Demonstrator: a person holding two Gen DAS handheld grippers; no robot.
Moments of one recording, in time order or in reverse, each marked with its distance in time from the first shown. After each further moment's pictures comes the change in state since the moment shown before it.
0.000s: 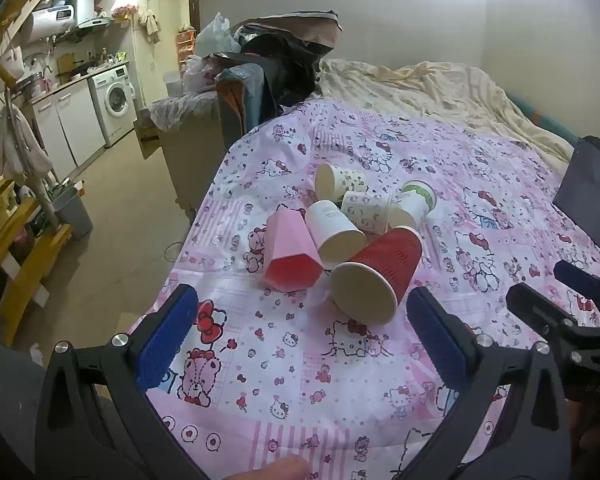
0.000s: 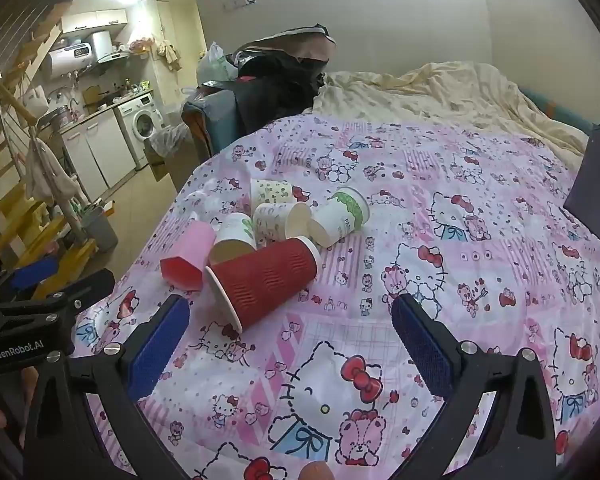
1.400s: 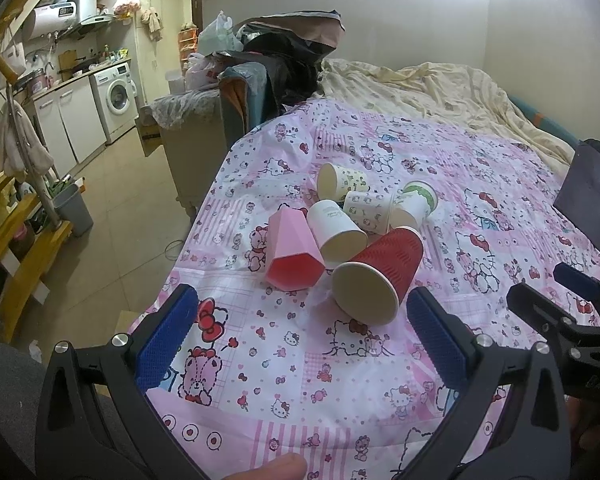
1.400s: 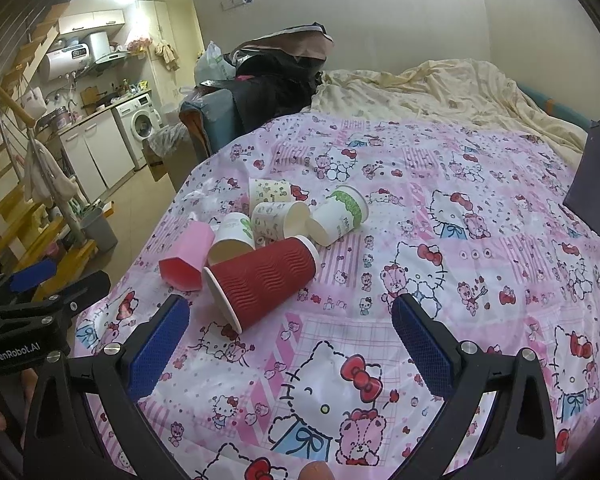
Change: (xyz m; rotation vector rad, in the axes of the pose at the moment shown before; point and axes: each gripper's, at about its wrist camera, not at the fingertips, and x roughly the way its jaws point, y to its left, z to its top) left arm -0.003 0.004 0.003 -0.002 -0.003 0.012; right arm 0.000 -0.003 0.002 0.007 0.011 -0.002
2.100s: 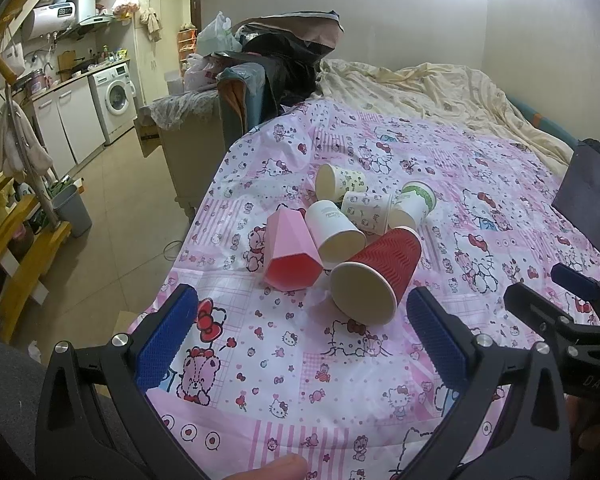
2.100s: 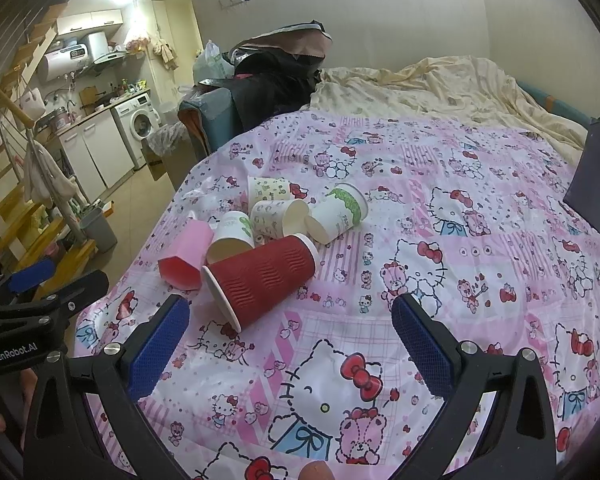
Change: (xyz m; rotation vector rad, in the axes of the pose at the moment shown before) left arm 0.002 -0.003 0.001 0.004 -0.004 -0.004; right arm 0.004 -0.001 -0.005 0.004 0.005 0.001
